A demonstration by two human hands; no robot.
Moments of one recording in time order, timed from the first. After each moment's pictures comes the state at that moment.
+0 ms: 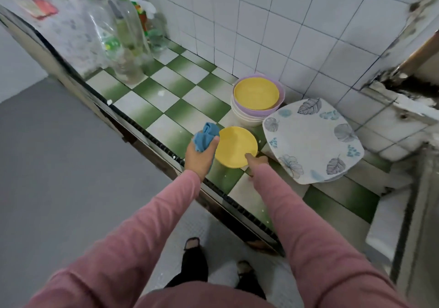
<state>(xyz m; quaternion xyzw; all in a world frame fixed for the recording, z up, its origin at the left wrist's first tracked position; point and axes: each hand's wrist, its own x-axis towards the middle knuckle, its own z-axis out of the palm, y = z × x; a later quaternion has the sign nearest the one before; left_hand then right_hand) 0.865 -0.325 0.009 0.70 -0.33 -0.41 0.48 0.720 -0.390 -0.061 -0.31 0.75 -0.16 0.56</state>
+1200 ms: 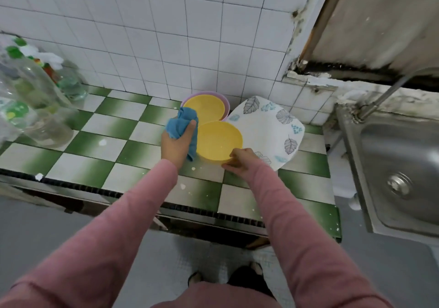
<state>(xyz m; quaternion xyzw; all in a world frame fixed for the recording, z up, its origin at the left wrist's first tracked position) 0.884 -0.415 0.049 0.58 -0.46 -0.48 0.47 0.709 -0.382 -0.001 -0.09 0.63 -0.46 0.62</state>
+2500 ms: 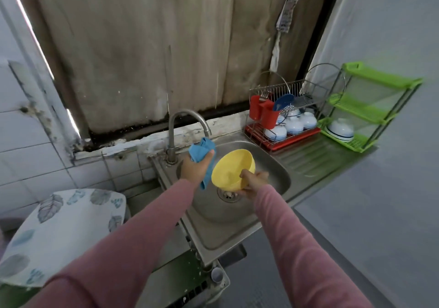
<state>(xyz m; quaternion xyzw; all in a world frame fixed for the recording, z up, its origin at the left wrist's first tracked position) 0.395 -0.274 0.106 0.32 -0.63 -0.66 0.23 0.318 -0.127 0.107 0.09 0.70 -0.65 0.28</state>
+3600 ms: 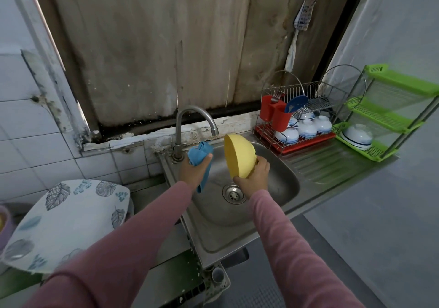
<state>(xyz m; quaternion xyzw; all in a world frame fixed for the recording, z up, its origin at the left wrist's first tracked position) 0.399 -0.280 0.091 0.35 -0.63 -0.65 0.23 0.296 -0.144 0.074 -0.18 0.83 -0.53 0.04</state>
